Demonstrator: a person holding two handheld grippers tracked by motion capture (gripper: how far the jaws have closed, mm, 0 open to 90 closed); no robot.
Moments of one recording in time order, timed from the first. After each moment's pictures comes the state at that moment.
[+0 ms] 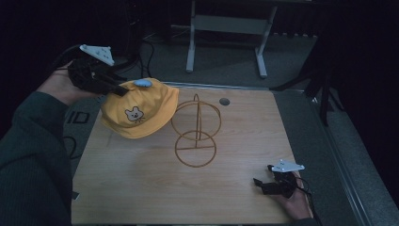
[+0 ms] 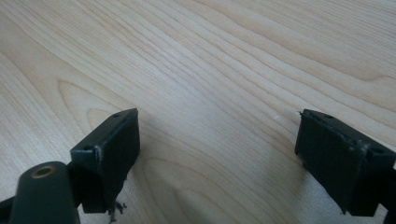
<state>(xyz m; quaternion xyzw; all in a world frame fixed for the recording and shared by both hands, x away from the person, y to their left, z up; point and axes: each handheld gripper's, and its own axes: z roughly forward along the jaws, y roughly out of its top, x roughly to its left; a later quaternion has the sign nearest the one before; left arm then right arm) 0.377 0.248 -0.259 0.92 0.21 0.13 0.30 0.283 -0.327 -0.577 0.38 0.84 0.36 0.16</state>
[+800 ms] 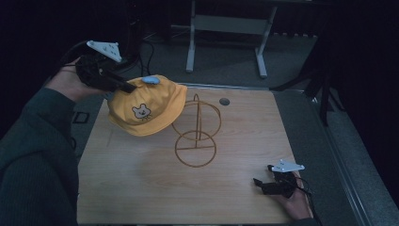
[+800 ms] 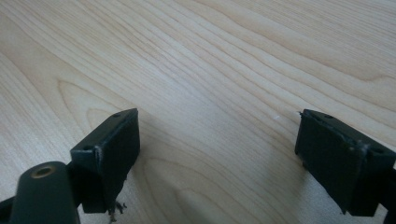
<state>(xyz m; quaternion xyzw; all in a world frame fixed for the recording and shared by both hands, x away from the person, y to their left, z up) 0.380 0.230 -0.251 0.92 0.19 0.13 0.31 0.283 -0.327 -0.577 0.38 0.84 0.36 0.16</state>
